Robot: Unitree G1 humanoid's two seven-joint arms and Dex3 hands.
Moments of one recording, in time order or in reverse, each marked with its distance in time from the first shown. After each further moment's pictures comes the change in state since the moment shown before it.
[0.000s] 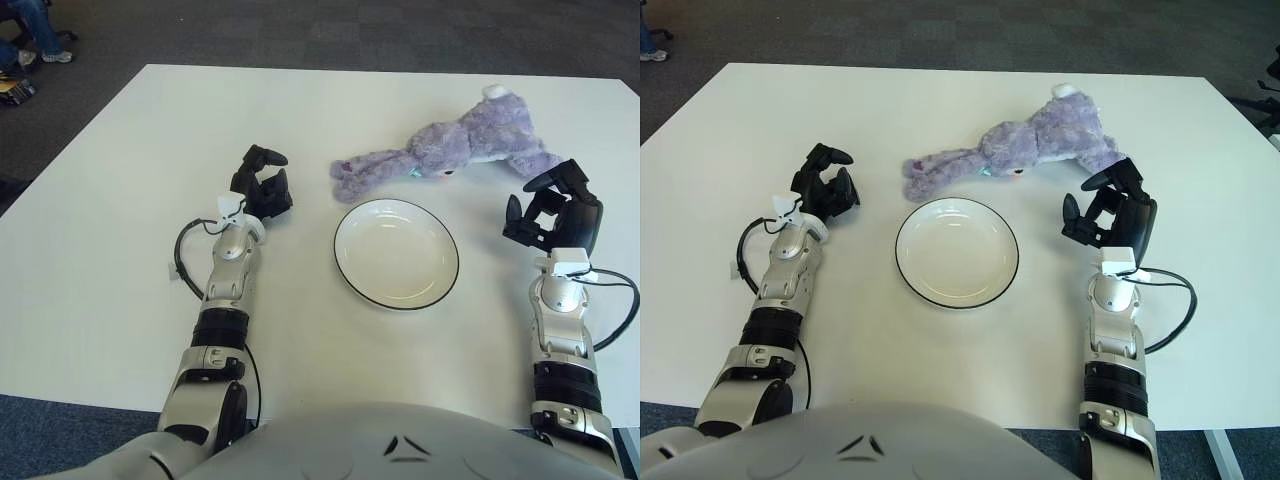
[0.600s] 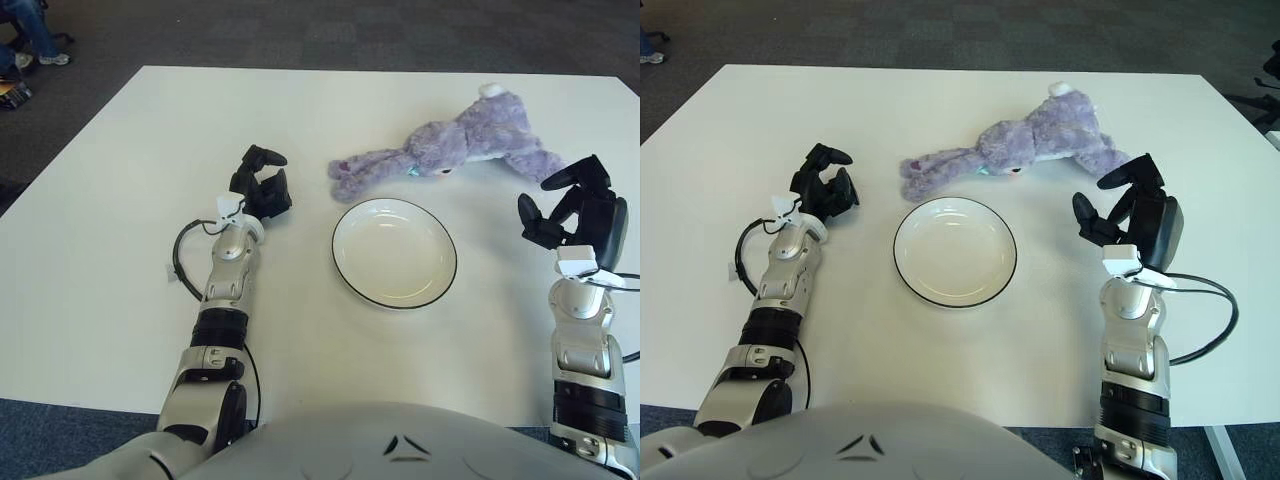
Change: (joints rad) left arm 0.000 0.002 -0.003 0.005 0.001 -0.002 -0.002; right arm 0.070 -0.054 -0.002 -0.239 -0.192 0.245 -0.002
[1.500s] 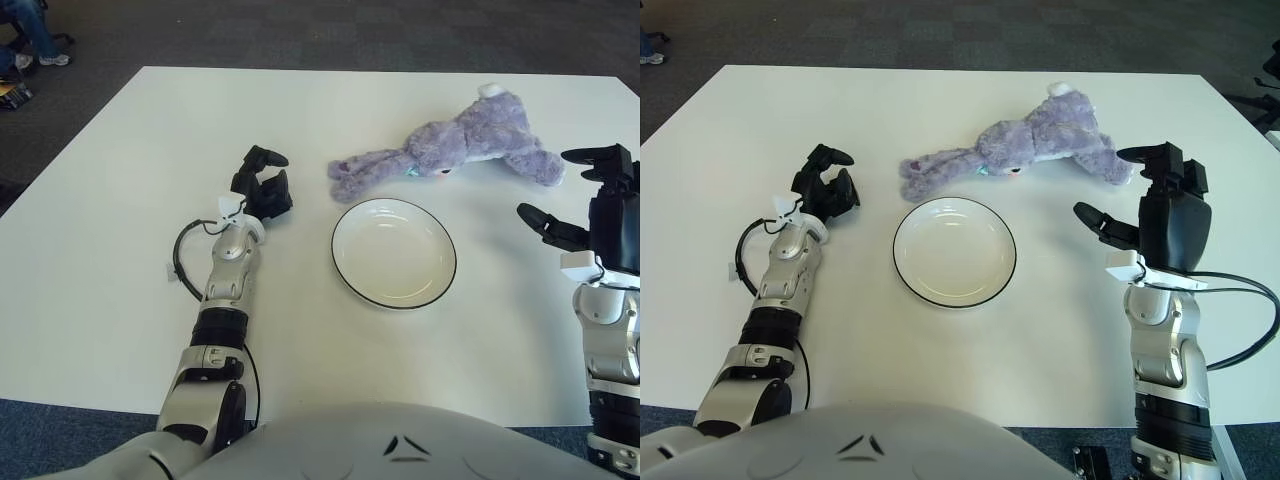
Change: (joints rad) left arm -0.008 -0.005 -0.006 0.017 0.003 -0.002 -0.005; right arm 0.056 -0.182 0.002 -0.010 -0.148 -0.069 -0.020
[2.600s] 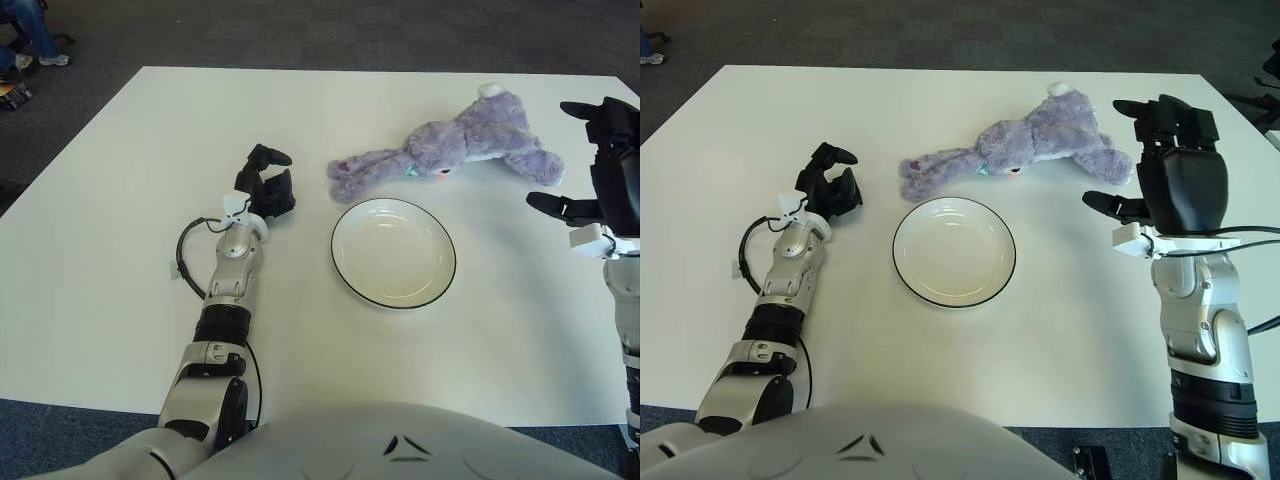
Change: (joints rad) left arm -0.014 -0.007 -0.011 0.025 0.023 -0.029 0.015; right arm -0.118 -0.187 0.035 -0.058 -0.069 0.079 0.211
